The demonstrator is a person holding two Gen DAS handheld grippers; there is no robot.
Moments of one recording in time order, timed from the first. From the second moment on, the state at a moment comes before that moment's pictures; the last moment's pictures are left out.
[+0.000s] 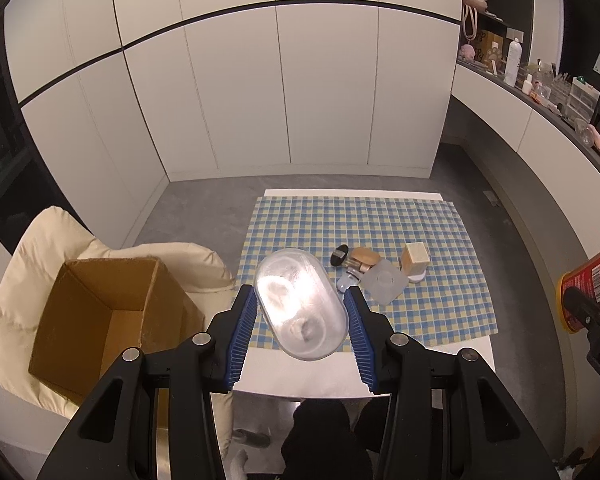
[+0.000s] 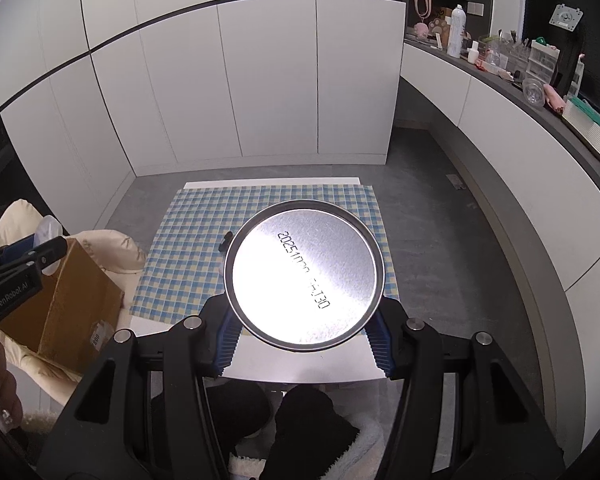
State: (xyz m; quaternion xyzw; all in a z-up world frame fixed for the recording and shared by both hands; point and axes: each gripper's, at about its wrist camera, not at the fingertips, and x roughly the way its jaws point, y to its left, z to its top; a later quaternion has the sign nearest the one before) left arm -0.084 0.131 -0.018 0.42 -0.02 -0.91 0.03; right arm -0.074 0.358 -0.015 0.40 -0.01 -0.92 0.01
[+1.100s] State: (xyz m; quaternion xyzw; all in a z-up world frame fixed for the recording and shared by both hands) left arm -0.012 0.108 -0.053 0.45 -0.01 -0.89 0.03; right arm 0.002 0.349 -0.050 0.43 -0.02 -0.90 0.04
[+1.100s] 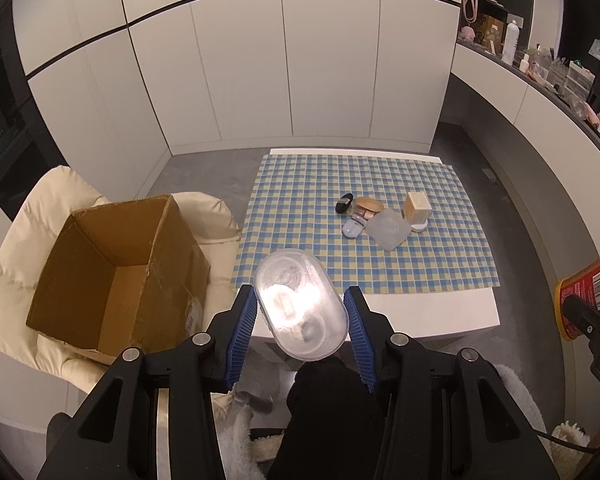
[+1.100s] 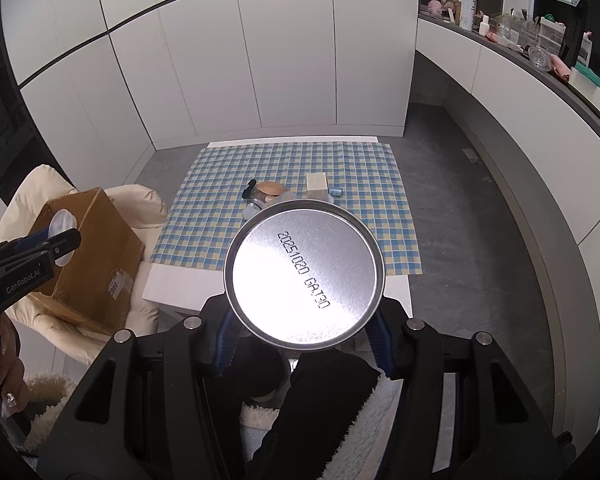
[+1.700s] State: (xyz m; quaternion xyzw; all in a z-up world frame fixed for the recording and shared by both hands) left arm 0.024 0.106 -0.063 0.45 -0.01 -0.89 0.03; right arm 0.044 0.345 -0.061 0.44 -0.01 -0.90 0.06
